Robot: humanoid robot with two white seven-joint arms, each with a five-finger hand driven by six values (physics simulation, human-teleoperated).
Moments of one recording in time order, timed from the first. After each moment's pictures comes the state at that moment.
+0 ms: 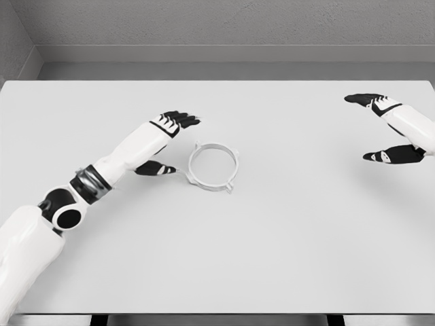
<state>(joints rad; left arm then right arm) -0.34 0.45 -0.45 -1.36 -0.62 -0.55 0.02 -0.18 -0.59 -0.13 -1.50 0.19 -0.61 0.60</state>
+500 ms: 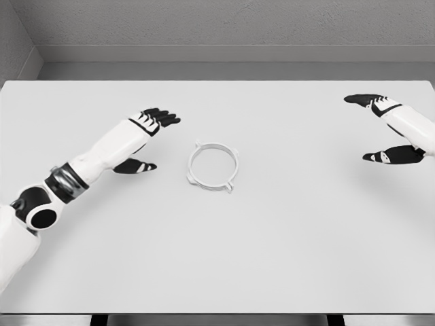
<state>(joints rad) -0.32 0.51 -0.43 -1.38 -0.58 -0.59 0.02 -0.18 -0.59 -0.13 -1.50 0.19 -0.61 0.60</state>
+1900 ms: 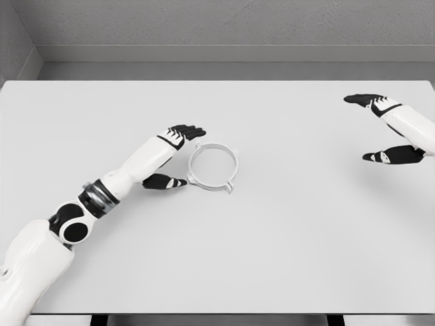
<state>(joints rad) -0.29 0.39 -0.47 -1.34 -0.51 -0.60 0.01 -0.18 -0.59 -0.13 -1.50 0.19 -0.61 0.60</state>
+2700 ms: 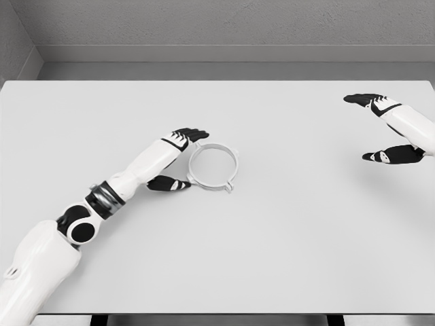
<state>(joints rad) -0.30 0.35 -0.47 -1.29 -0.52 -0.60 0.01 -0.18 -0.59 -0.13 -1.50 0.19 -0.61 0.60</state>
